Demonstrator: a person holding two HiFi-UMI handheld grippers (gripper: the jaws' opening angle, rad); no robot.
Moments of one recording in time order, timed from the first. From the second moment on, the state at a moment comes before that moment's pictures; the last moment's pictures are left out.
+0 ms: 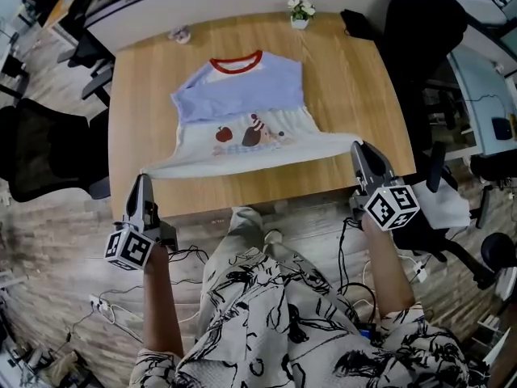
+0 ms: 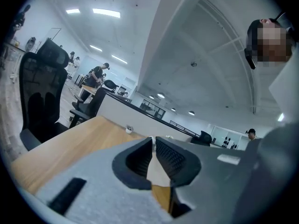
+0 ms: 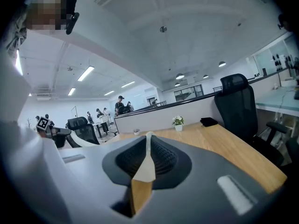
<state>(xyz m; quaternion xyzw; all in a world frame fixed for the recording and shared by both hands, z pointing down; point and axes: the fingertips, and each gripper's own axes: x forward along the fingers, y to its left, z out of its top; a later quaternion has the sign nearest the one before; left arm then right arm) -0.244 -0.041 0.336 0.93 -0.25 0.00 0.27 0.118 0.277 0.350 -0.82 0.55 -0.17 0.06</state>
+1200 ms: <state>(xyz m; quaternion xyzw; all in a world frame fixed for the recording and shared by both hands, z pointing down) -0.059 -0.262 0.357 0.95 -0.25 0.10 0.19 0.300 0.055 0.347 -0.82 0.54 -0.19 0.01</state>
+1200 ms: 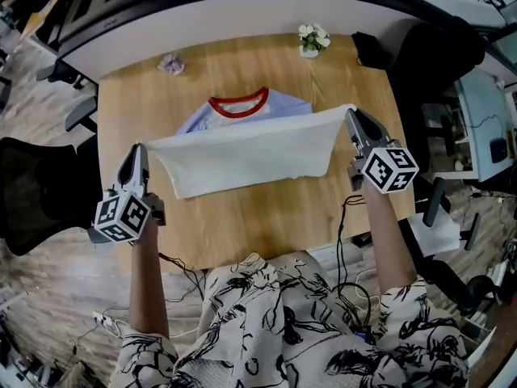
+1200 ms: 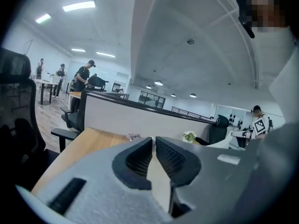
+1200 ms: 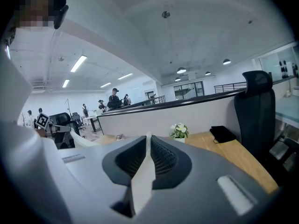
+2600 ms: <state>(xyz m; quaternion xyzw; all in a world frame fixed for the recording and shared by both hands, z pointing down) 0.062 -0.407 0.552 0.95 -0.15 0.25 0.11 0.439 -0.096 0.550 -0.74 0.60 -0.29 -0.06</state>
